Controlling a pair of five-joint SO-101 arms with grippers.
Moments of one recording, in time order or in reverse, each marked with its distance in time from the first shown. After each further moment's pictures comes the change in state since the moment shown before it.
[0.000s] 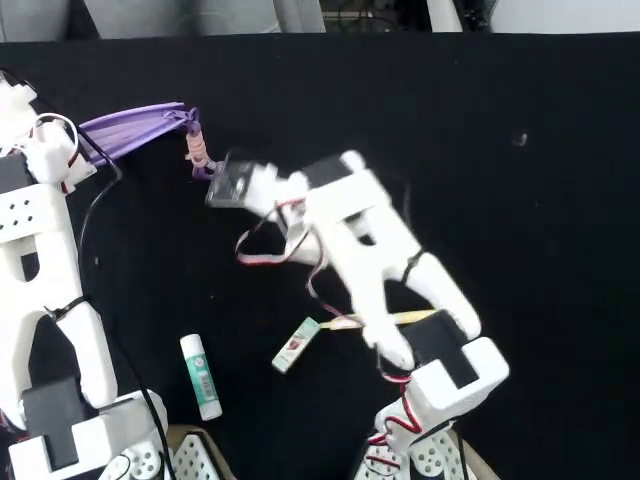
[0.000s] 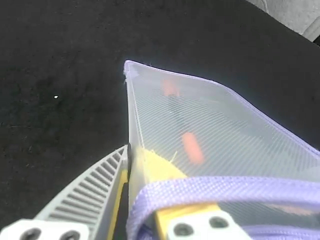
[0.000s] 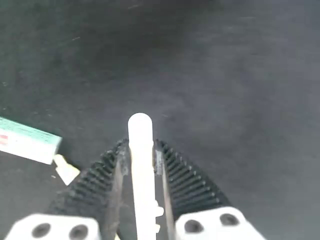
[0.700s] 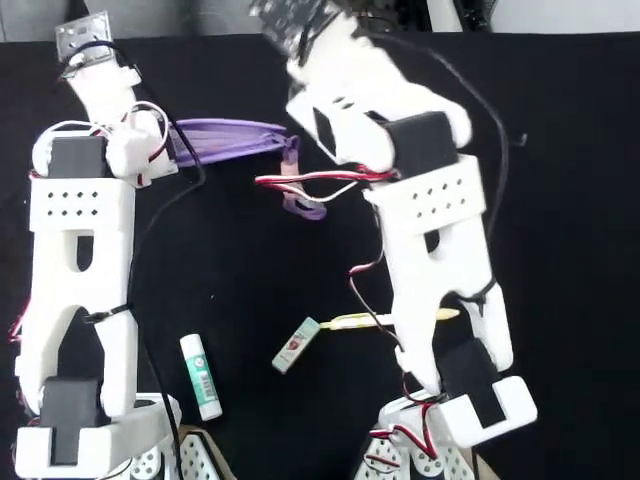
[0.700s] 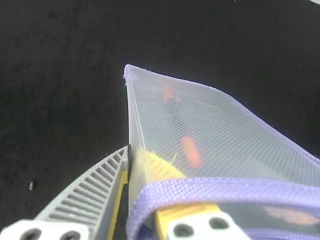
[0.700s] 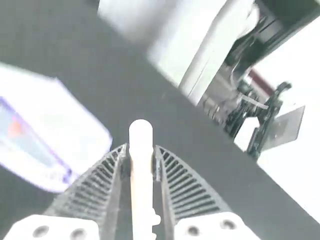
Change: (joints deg) left arm 17.8 0.0 -7.1 9.9 -0.1; right arm 5.4 -10.5 -36.8 -1.1 -22.6
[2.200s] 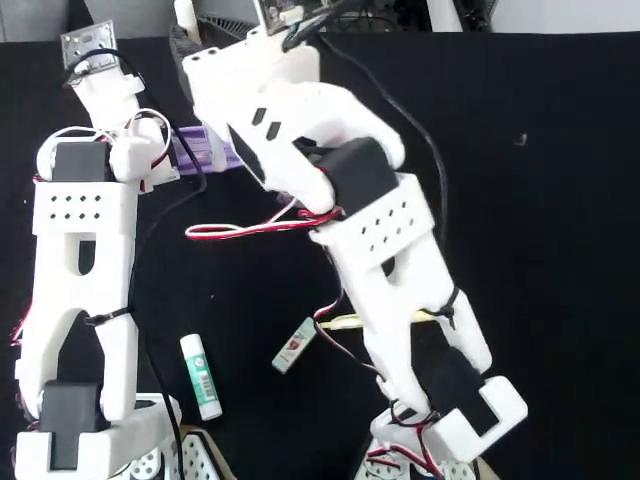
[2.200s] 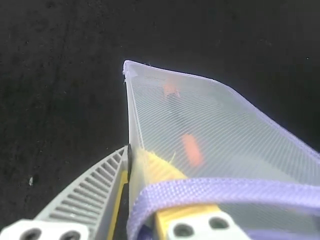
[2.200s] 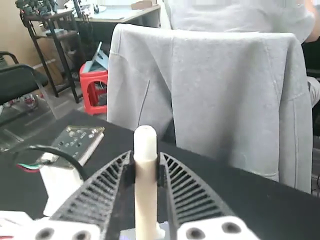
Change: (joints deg) left arm 0.2 -0.6 3.3 -0.9 0.0; right arm -14.7 -0.2 1.8 -22.7 -33.6
